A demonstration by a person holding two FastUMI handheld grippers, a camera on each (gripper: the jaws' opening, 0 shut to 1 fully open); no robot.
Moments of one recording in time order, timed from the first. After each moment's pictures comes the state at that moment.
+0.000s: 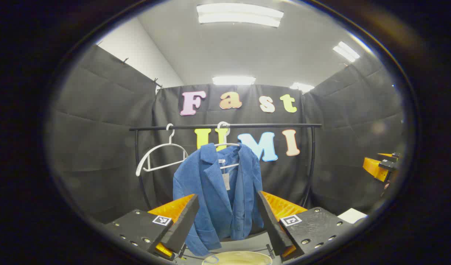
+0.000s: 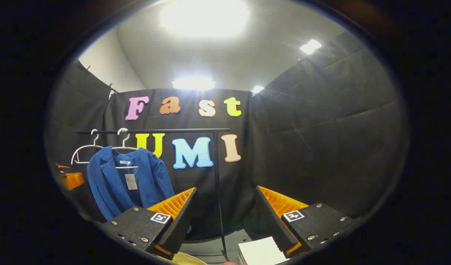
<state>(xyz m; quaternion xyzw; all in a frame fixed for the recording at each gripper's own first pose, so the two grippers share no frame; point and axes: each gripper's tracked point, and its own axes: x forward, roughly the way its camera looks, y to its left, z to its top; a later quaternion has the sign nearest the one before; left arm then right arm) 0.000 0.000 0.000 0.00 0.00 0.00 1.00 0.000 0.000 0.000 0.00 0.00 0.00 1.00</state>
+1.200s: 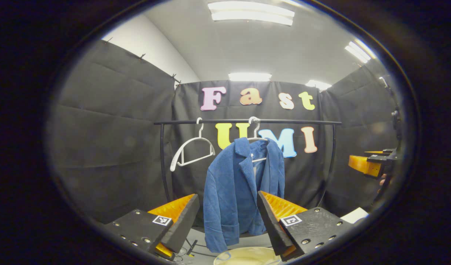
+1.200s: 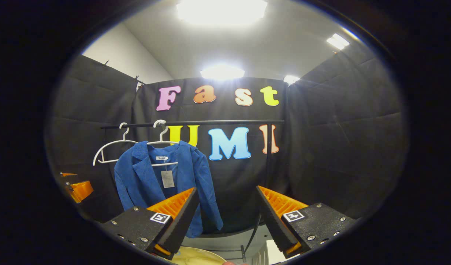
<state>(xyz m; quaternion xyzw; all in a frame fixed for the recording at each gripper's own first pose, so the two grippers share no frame) -0.029 0.092 -0.011 -0.02 0.02 0.07 1.00 0.035 0.140 0.000 0.00 0.06 0.13 0.99</state>
